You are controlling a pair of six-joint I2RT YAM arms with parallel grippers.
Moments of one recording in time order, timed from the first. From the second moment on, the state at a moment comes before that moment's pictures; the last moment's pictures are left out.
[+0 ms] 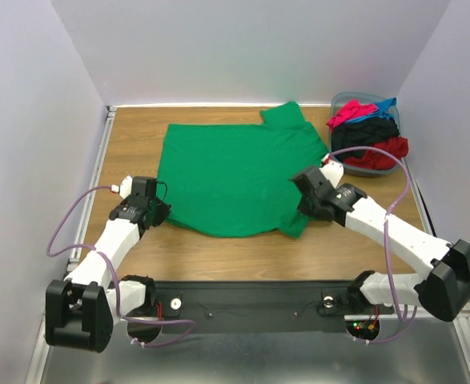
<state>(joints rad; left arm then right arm) -0.16 1.04 0.59 -0.47 -0.15 -0.99 0.70 1.22 0.96 -0.78 0.50 0.97</state>
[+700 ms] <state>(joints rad) -0.12 1.41 0.92 -0.40 -0.19 -0.92 0.38 1.62 1.28 -0.57 0.38 0.68</state>
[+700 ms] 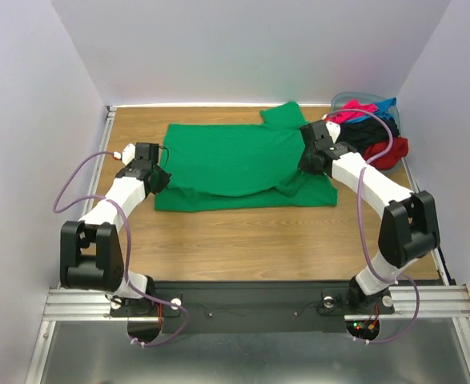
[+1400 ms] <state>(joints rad) -0.06 1.74 1.16 -0.42 -0.27 -0.89 0.27 1.98 1.57 -0.54 0.25 0.54</state>
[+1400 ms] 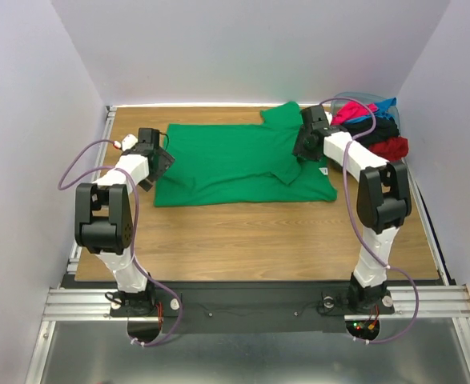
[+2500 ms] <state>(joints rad) -0.11 1.25 0.81 -0.36 -0.19 -0.81 0.34 1.96 1.38 -0.40 -0.14 0.51</state>
